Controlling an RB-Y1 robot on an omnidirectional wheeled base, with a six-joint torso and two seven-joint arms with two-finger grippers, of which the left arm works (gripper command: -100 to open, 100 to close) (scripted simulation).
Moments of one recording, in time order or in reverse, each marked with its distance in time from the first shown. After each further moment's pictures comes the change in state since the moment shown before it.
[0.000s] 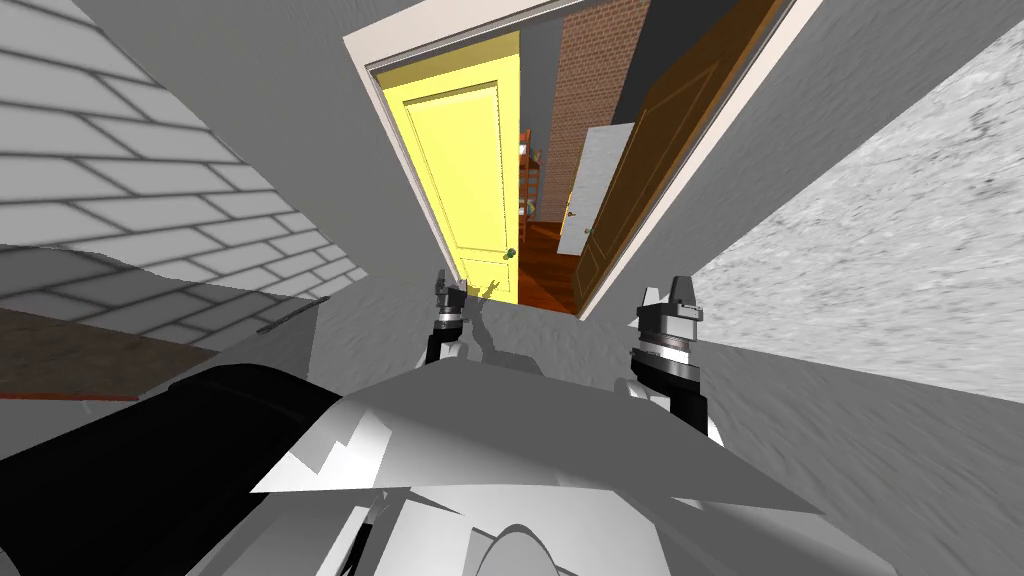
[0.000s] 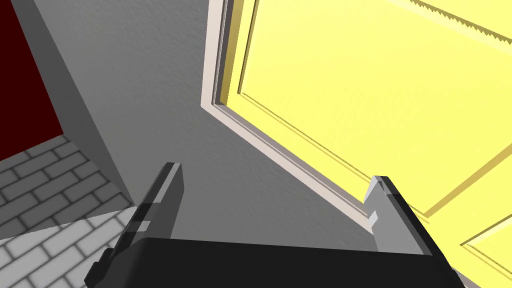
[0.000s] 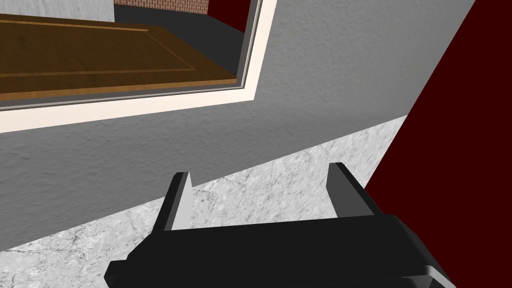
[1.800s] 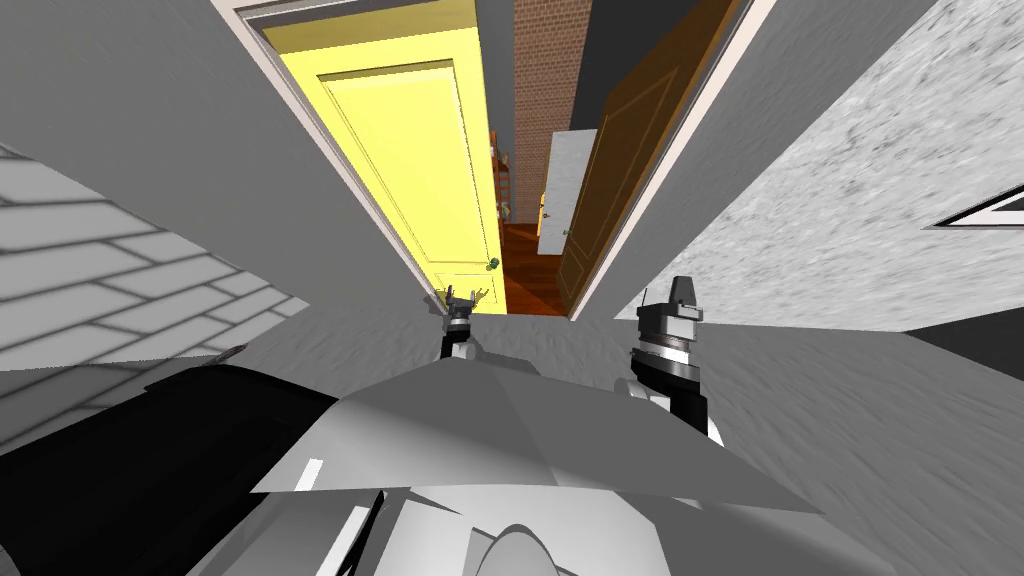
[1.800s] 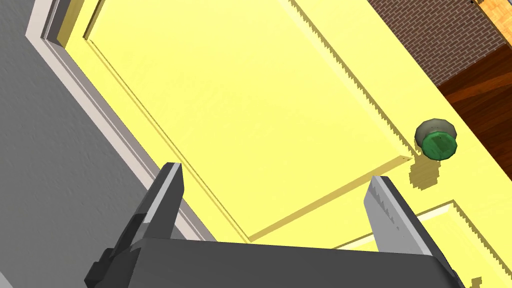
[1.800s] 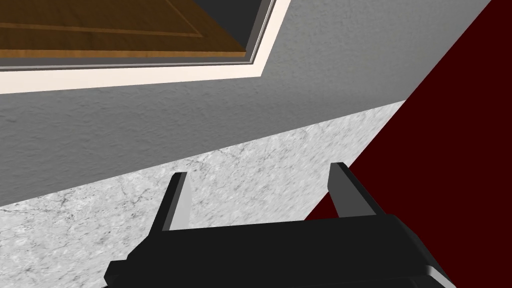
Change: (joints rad) arm -0.136 0.015 -0.011 0.378 0.164 -0.111 0.285
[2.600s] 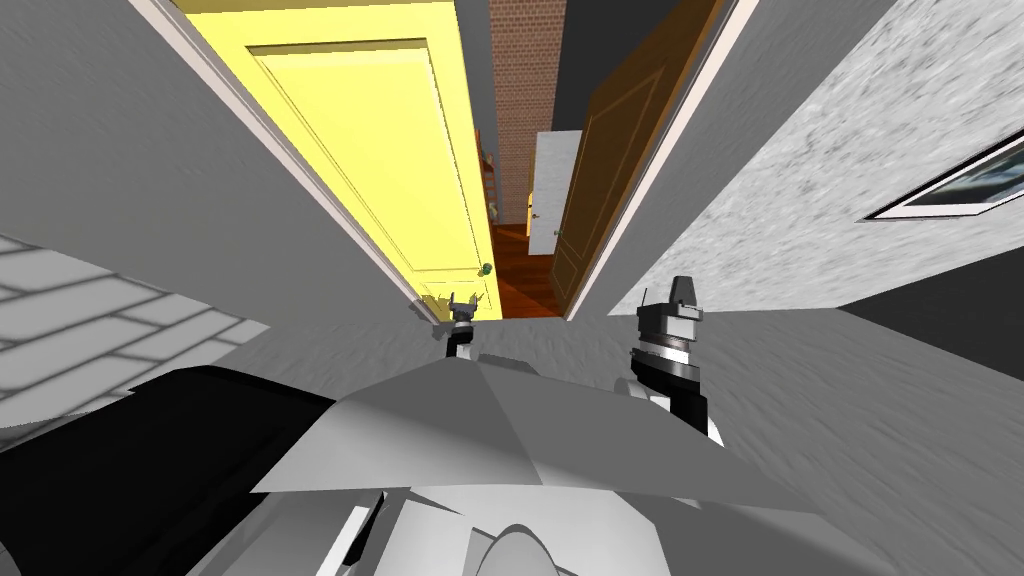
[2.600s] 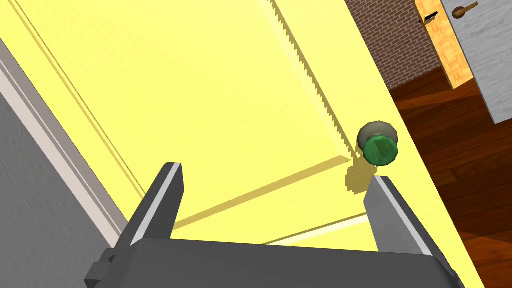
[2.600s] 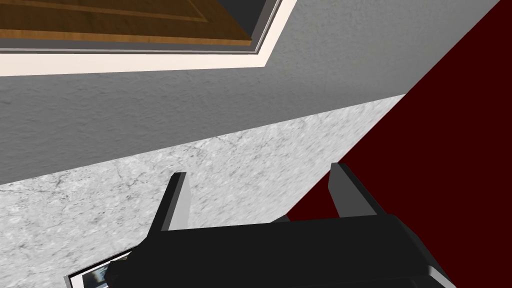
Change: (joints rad) arm -0.064 -0.008 -0.005 0.178 0.079 -0.050 0.137
